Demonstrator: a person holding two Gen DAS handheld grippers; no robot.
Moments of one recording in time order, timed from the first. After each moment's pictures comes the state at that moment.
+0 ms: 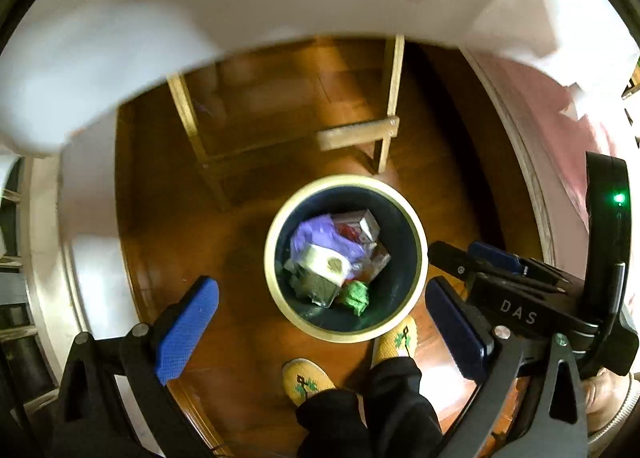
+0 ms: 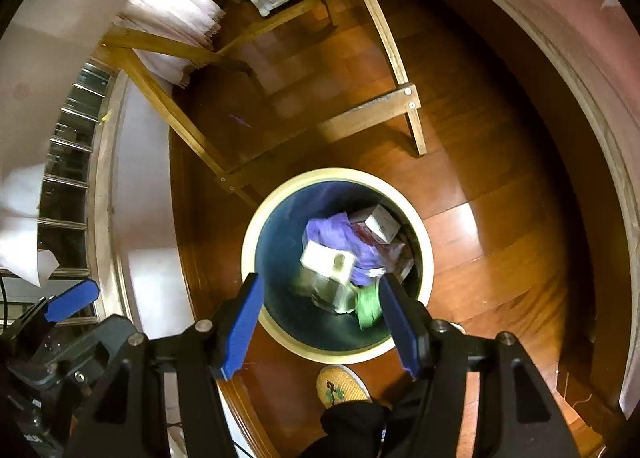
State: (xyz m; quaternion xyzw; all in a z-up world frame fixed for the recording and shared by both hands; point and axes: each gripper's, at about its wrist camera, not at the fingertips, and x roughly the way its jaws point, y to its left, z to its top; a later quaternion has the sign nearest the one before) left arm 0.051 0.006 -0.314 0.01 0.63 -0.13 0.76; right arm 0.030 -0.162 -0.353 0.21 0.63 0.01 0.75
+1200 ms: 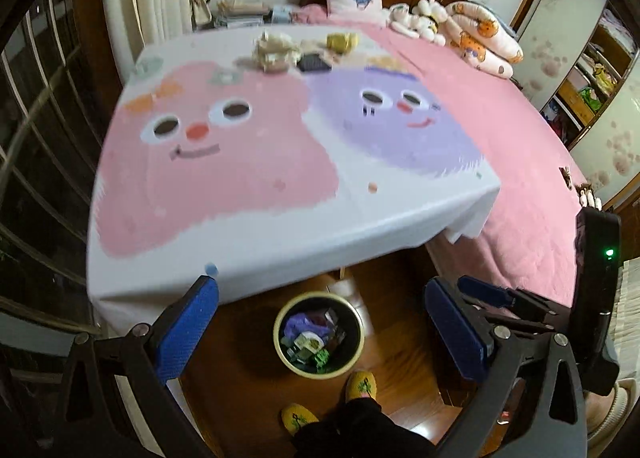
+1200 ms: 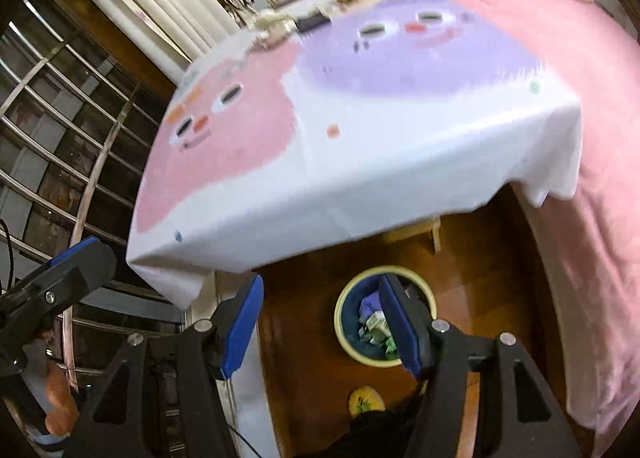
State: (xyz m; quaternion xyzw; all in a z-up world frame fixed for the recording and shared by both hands) left arm 0.055 0.058 0.030 -0.02 0.49 -0.17 0.85; right arm 0.029 -0.135 -0.038 0.17 0.51 0.04 0.84
